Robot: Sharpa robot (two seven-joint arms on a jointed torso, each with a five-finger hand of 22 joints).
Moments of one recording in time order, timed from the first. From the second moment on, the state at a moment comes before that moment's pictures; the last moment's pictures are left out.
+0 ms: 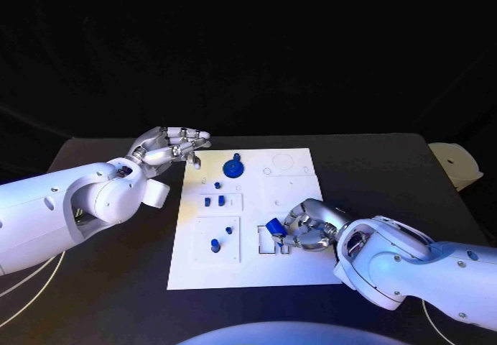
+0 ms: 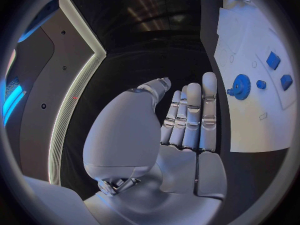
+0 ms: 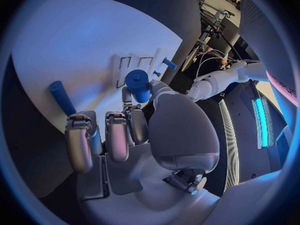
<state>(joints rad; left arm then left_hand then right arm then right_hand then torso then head) 1.21 -0.96 -0.05 1.55 -0.11 -0.16 0.35 1.44 -0.20 0.44 0.15 0.25 0.86 0.21 0.24 0.24 0.97 0.14 0.35 0.09 1.00 0.06 1.23 0.38 0.17 1.02 0.14 0.82 0.65 1.08 -0.98 -0.16 1.98 -1.25 -0.50 -0.50 1.23 -0.10 0.17 0.30 0.38 0.97 0.11 0.35 0.59 1.46 -0.01 1.33 1.31 1.46 -0.07 1.52 1.31 0.01 1.47 0.04 1.57 1.31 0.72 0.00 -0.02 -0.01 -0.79</state>
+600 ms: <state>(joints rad) 1.21 -0.96 -0.05 1.55 -0.11 -0.16 0.35 1.44 -0.20 0.44 0.15 0.25 0.86 0.21 0.24 0.24 0.97 0.14 0.35 0.09 1.00 0.06 1.23 0.38 0.17 1.02 0.14 0.82 0.65 1.07 -0.93 -0.16 1.96 -1.23 -0.46 -0.50 1.14 -0.09 0.17 0.29 0.34 0.98 0.11 0.38 0.63 1.46 -0.01 1.34 1.31 1.47 -0.07 1.53 1.31 0.01 1.47 0.03 1.57 1.31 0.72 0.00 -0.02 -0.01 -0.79</state>
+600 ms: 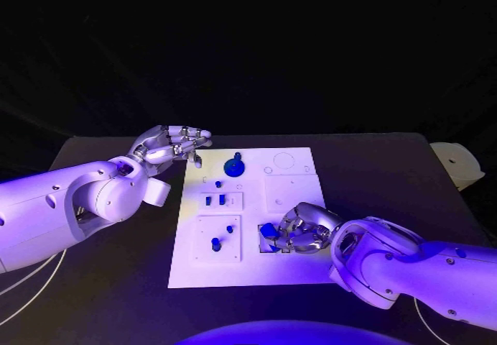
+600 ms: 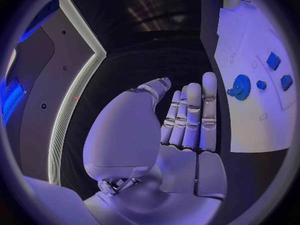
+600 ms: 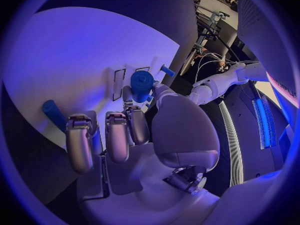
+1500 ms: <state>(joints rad) 1.21 -0.96 -0.05 1.55 -0.11 -0.16 0.35 1.44 -0.20 0.44 0.15 0.25 0.86 0.21 0.24 0.24 0.97 0.14 0.36 0.09 1.00 0.06 1.23 0.38 0.17 1.02 0.14 0.82 0.65 1.07 -0.93 -0.16 1.94 -1.25 -0.46 -0.51 0.97 -0.08 -0.02 0.29 0.15 1.04 0.05 0.41 0.66 1.46 -0.01 1.32 1.31 1.46 -0.08 1.53 1.31 0.01 1.47 0.03 1.57 1.31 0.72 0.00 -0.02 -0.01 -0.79</state>
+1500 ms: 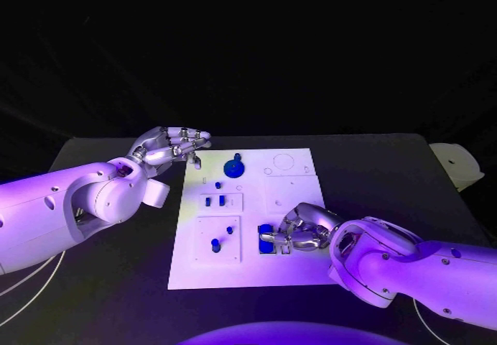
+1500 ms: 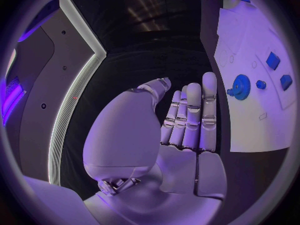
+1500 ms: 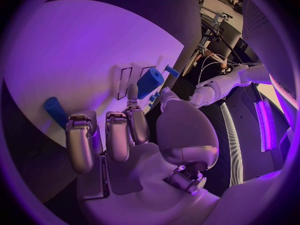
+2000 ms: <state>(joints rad) 1.21 -0.96 -0.05 1.55 -0.11 -0.16 0.35 1.44 -0.20 0.44 0.15 0.25 0.86 0.21 0.24 0.24 0.97 0.14 0.36 0.09 1.00 0.06 1.23 0.38 0.17 1.02 0.14 0.82 0.65 1.07 -0.98 -0.16 1.98 -1.23 -0.45 -0.45 1.20 -0.05 -0.03 0.29 0.20 1.03 0.05 0.43 0.67 1.46 -0.02 1.36 1.31 1.47 -0.08 1.54 1.31 0.01 1.47 0.03 1.57 1.31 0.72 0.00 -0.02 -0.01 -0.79</state>
